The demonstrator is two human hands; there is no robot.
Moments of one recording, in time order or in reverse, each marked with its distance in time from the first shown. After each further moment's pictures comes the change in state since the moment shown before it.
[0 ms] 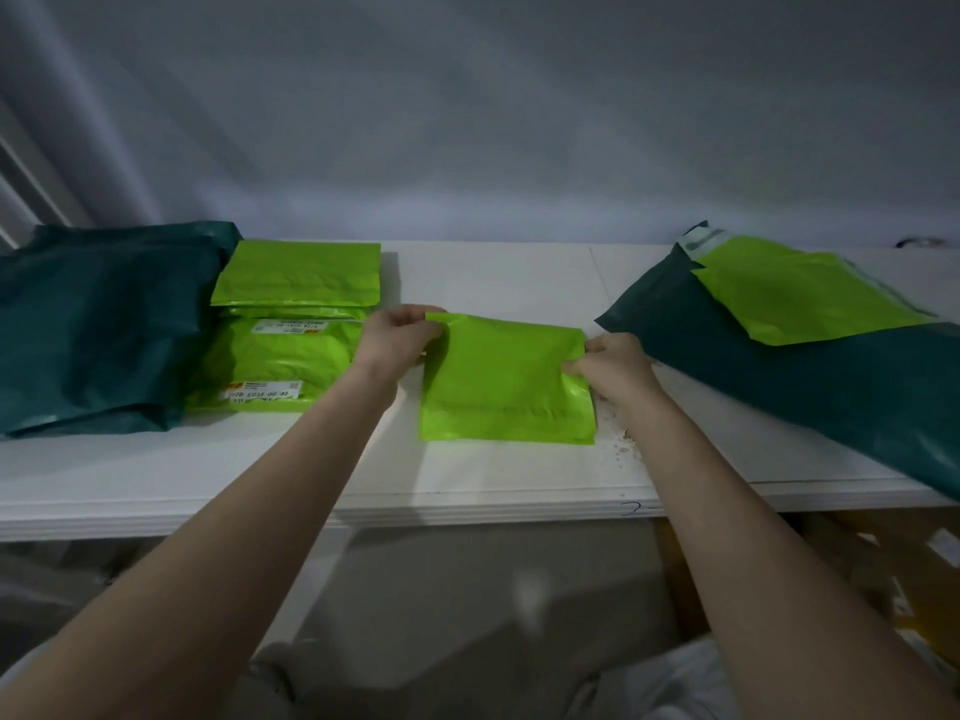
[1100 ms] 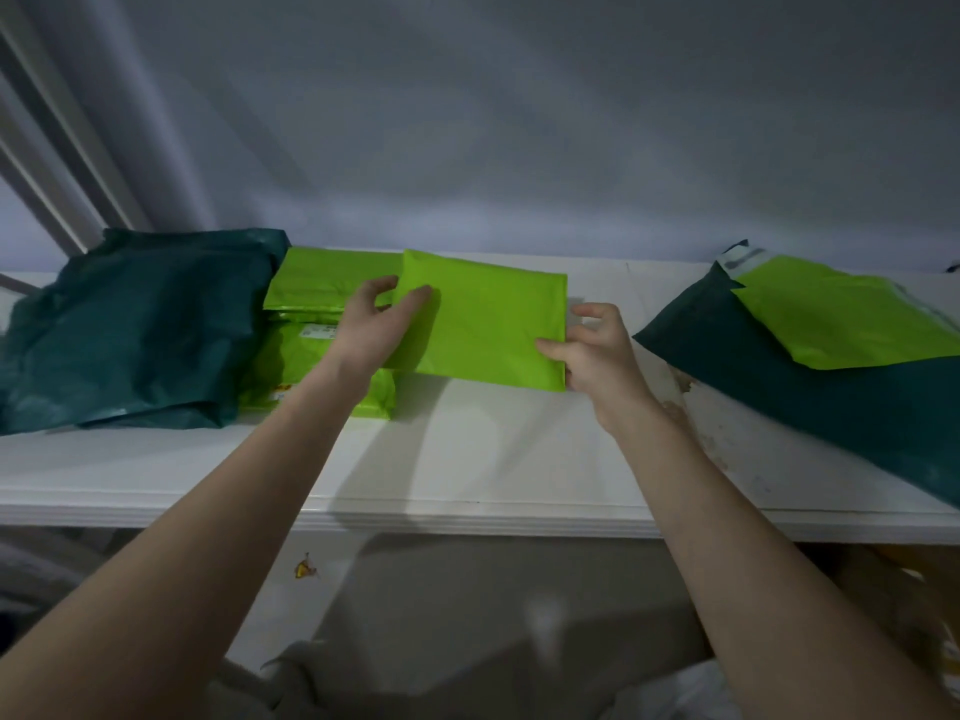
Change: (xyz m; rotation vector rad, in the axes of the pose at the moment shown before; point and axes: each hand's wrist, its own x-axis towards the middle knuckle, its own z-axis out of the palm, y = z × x) left_hand -0.008 0.023 -0.052 0.083 0.190 0.078; right_hand -0.011 -0.042 0.047 0.541 -0.083 -0.112
